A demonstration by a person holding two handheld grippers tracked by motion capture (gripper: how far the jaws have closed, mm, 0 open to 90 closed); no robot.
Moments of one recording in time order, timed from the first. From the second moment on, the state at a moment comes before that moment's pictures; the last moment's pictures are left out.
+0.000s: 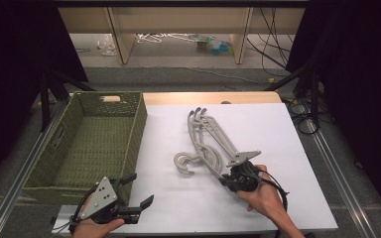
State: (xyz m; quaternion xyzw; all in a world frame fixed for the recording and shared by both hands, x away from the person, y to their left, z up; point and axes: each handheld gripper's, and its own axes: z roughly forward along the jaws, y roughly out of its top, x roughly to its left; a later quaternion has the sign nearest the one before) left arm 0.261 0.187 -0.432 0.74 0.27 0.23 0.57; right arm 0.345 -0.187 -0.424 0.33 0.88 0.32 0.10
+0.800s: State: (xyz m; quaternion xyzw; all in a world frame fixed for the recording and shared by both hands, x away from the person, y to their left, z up) left arm 0.304 0.111 -0.431 0.81 0.23 0.28 0.47; right arm 0.323 -0.231 -0.376 0.28 0.86 0.42 0.02
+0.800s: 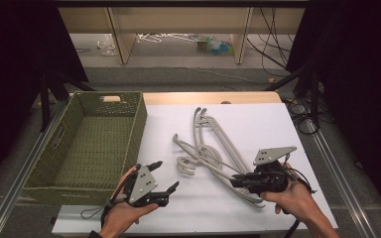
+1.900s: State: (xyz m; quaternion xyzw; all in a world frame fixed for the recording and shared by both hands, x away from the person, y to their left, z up) left arm 0.381 0.066 -0.452 0.84 0.09 0.26 0.46; right arm 0.313 -0.262 -0.377 0.25 0.87 0.43 -0.01
